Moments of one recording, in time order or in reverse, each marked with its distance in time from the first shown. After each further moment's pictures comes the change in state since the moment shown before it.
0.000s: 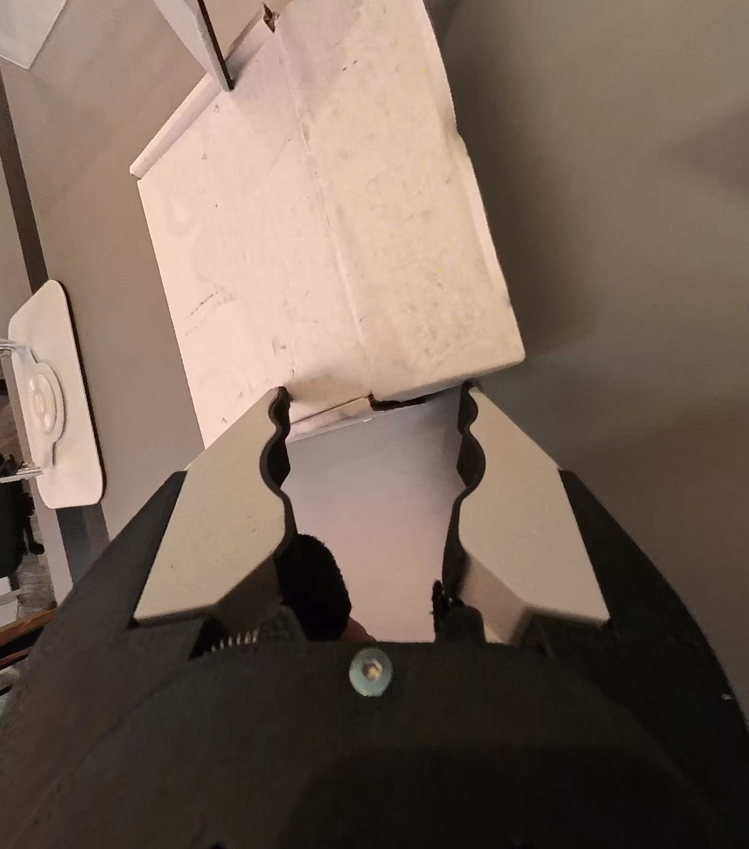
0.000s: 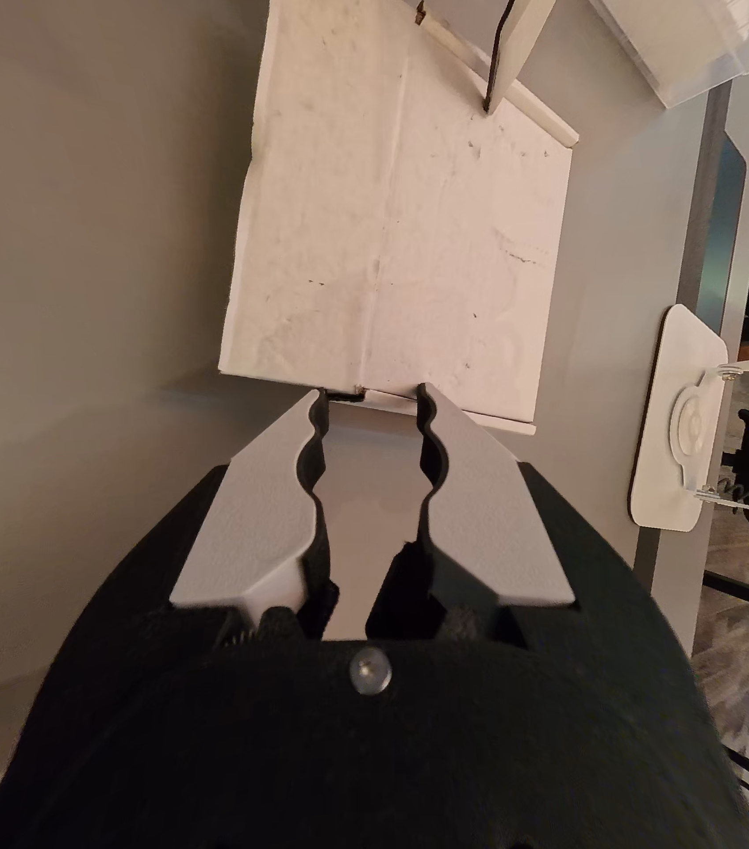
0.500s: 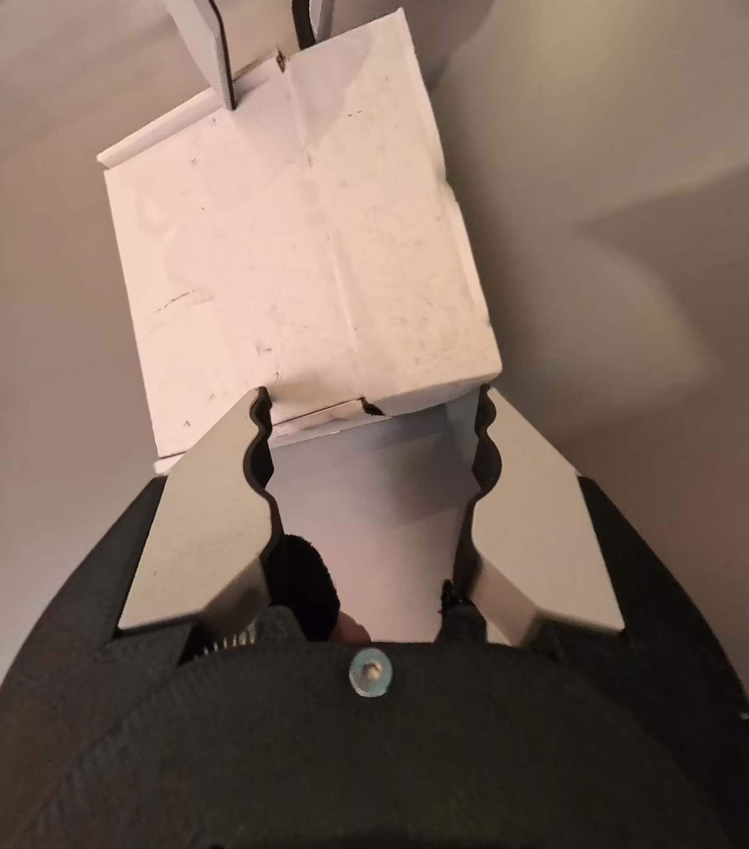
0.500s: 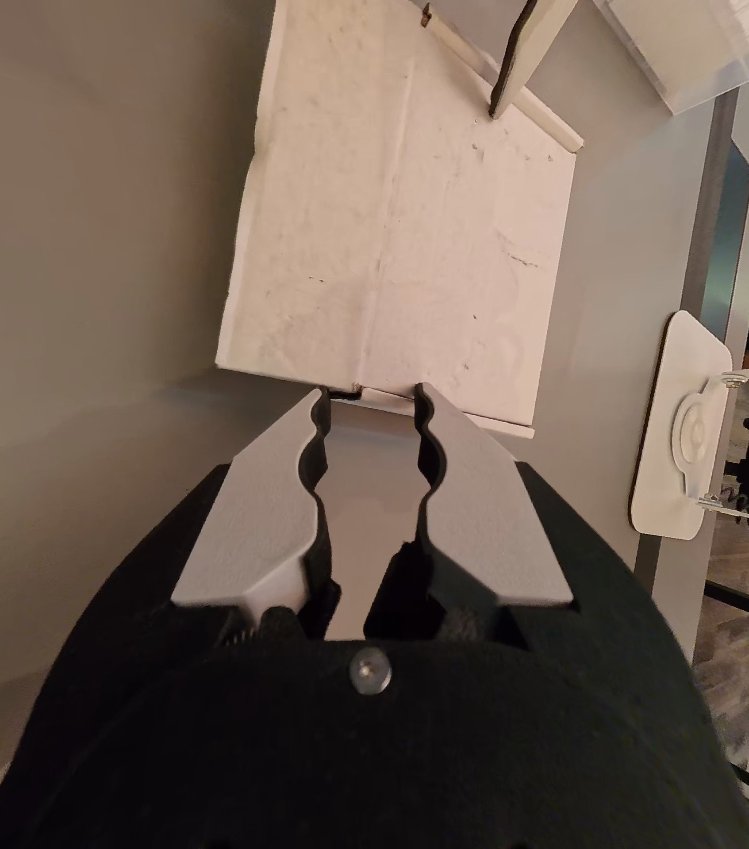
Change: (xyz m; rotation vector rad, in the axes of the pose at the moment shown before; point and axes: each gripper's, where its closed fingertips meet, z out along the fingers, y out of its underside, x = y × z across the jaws) left arm 0.007 -0.008 -0.007 0.116 0.183 -0.166; right arm 0.001 0.000 0.000 0.007 -0.021 -0.011
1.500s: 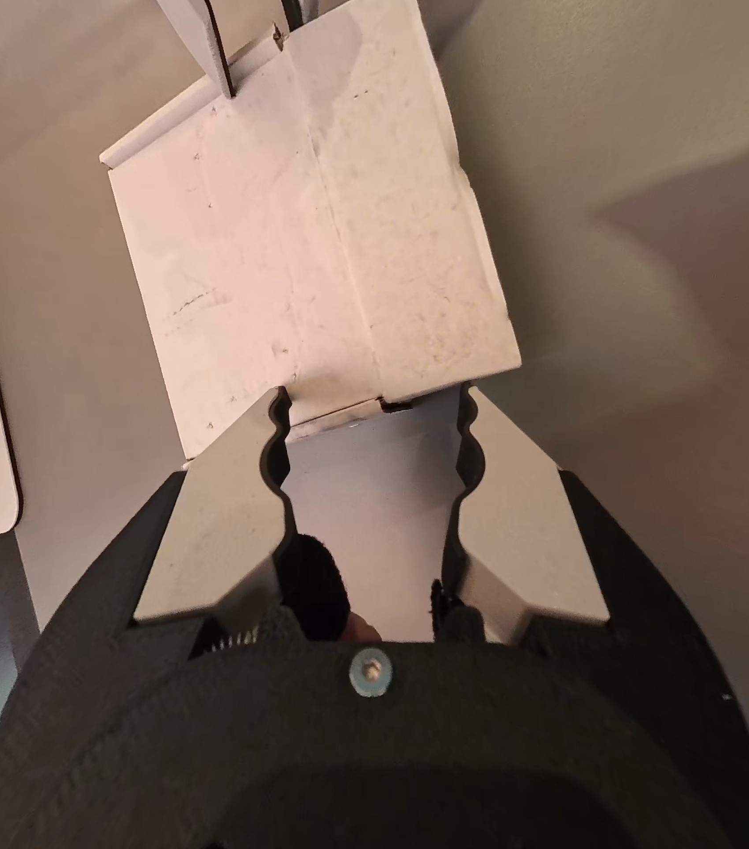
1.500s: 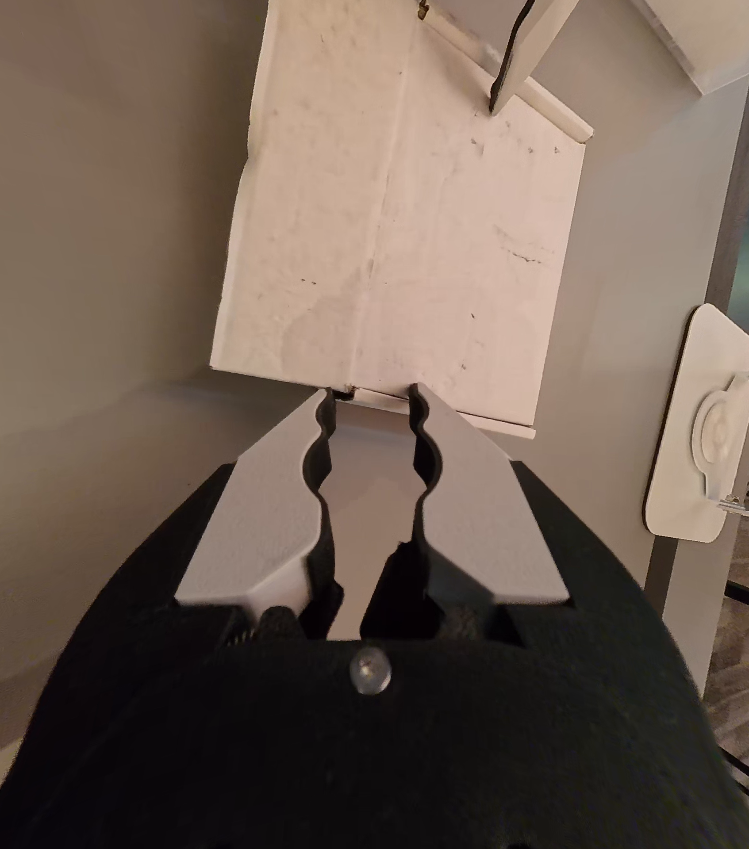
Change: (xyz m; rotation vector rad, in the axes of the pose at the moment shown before) left arm -0.007 0.002 0.000 -0.075 -0.020 0.063; right arm 0.002 0.000 -0.001 -0.020 -0.042 0.019
